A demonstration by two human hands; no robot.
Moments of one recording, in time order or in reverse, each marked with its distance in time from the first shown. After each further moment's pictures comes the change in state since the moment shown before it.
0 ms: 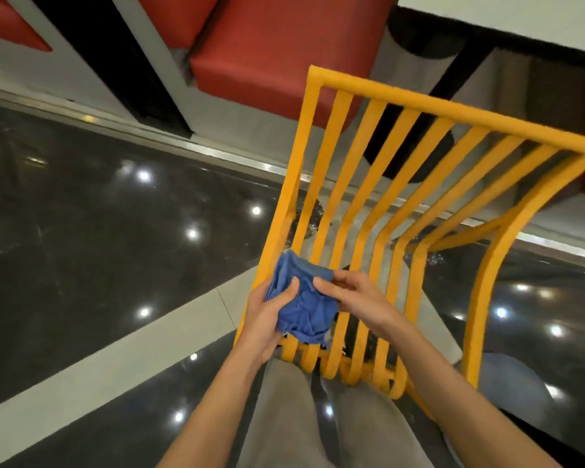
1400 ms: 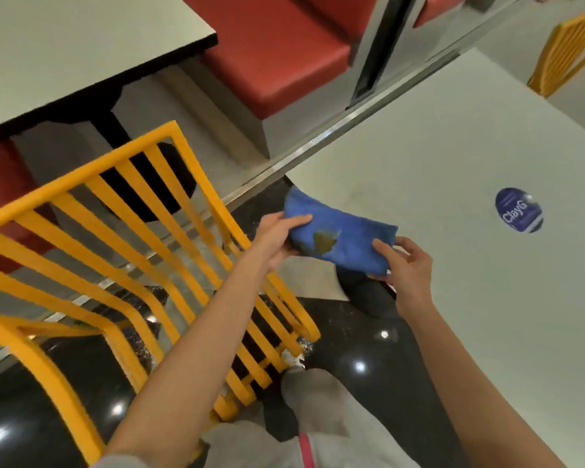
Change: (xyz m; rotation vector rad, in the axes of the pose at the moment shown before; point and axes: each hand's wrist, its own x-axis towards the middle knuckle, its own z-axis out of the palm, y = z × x) left_hand -0.039 -0.135 0.396 0.778 -0.778 -0.380; right_hand -0.329 0.134 -0.189 0.754 1.563 -0.254
